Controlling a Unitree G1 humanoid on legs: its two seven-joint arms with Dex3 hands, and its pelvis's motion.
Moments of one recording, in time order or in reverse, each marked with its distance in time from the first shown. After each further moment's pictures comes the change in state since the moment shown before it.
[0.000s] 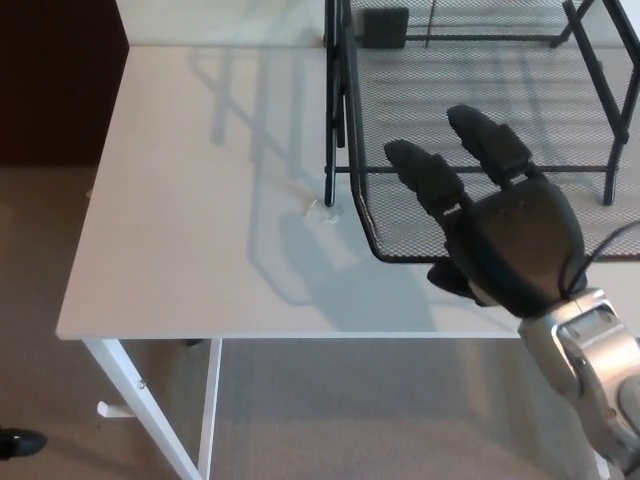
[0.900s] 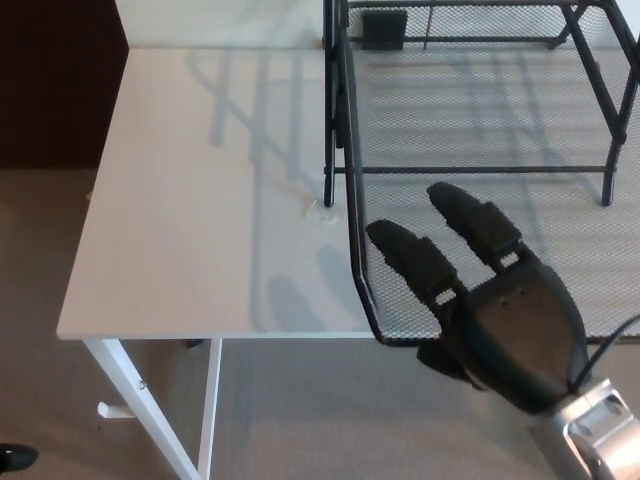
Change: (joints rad) left_arm 0.020 0.000 0.000 0.018 -0.005 0.000 0.019; right_arm 0.273 0.008 -0.032 -0.220 -0.073 -0.112 -0.029
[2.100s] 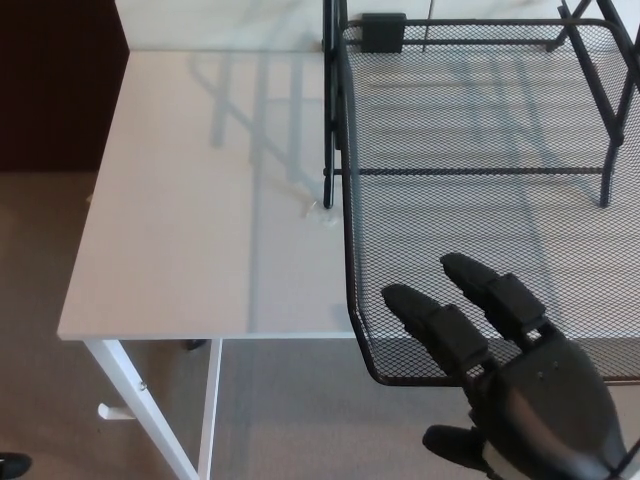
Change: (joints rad) left_arm 0.012 -0.015 0.020 0.037 -0.041 0.000 0.008; right_arm 0.303 0.085 -0.174 -0.184 0.072 -0.272 0.103
